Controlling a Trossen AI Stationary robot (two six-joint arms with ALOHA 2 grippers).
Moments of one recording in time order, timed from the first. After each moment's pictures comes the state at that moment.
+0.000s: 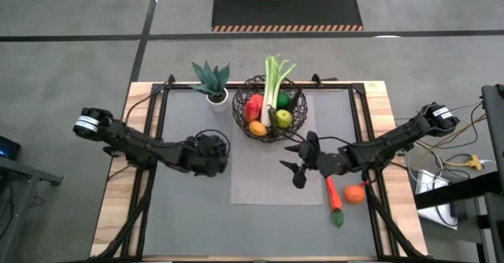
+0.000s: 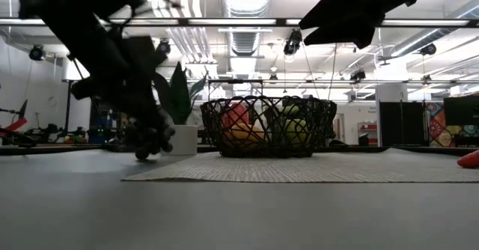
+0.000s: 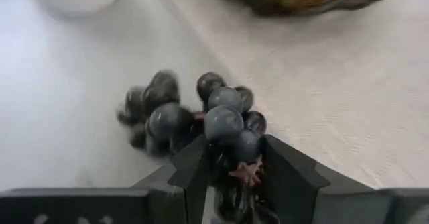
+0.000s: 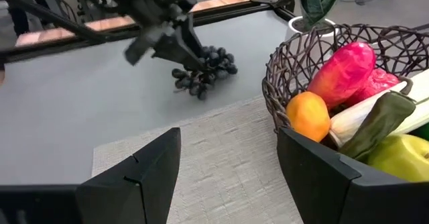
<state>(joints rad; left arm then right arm) -0.25 1.38 0.68 -0.40 -0.68 -1.10 0.36 1.26 0.71 0.07 0.60 0.36</state>
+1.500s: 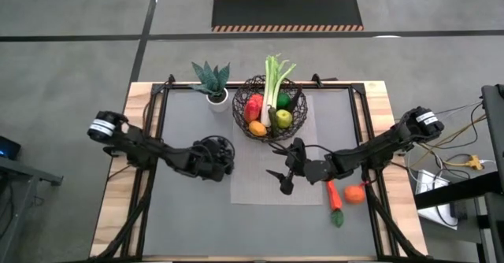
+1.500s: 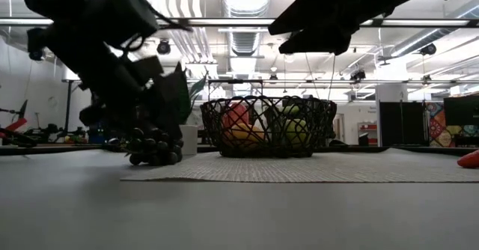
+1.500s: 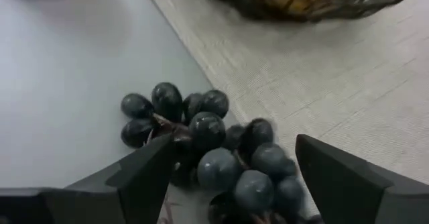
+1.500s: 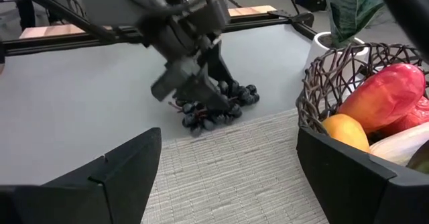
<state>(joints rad) -0.26 1.55 0.64 -0.13 -0.76 -1.15 0.35 1.48 0.75 0.31 0.60 0.25</state>
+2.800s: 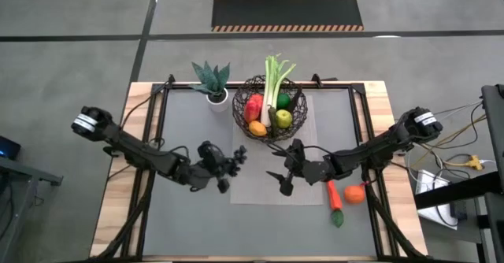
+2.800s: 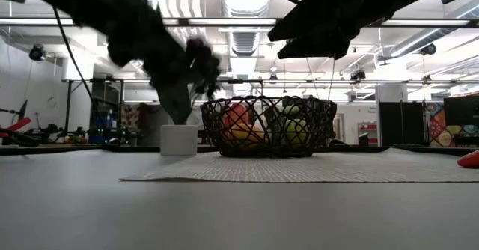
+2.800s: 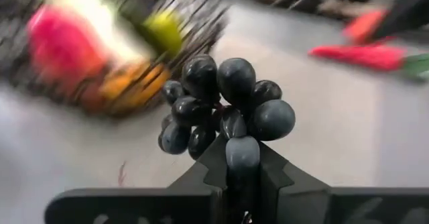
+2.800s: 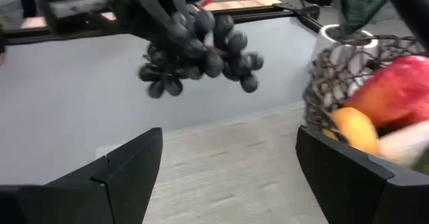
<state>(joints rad) -0.41 1.35 0.66 0.11 -0.76 -0.56 0.36 1.49 0.75 0.30 0.59 0.25</state>
